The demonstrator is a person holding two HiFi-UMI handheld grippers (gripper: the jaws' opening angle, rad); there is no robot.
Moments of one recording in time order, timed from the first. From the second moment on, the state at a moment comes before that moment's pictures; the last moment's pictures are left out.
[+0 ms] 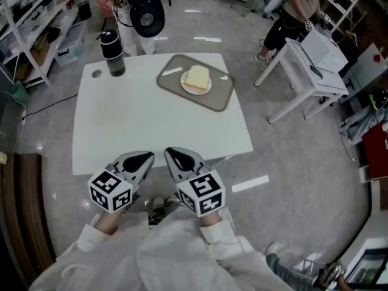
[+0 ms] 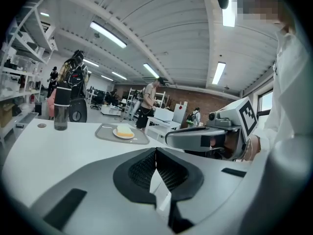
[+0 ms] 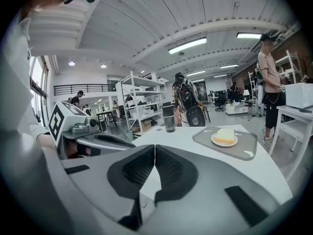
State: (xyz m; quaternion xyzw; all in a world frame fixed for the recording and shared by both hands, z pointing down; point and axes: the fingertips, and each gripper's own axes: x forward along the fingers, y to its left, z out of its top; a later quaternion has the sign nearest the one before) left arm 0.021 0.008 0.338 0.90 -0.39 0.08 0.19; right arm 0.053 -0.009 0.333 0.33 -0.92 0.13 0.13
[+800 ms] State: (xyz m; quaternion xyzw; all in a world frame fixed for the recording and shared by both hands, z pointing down) left arm 0.038 0.017 0.340 0.90 -0.38 0.06 0.21; right arm 0.079 0.001 0.339 0.35 -0.92 0.12 0.15
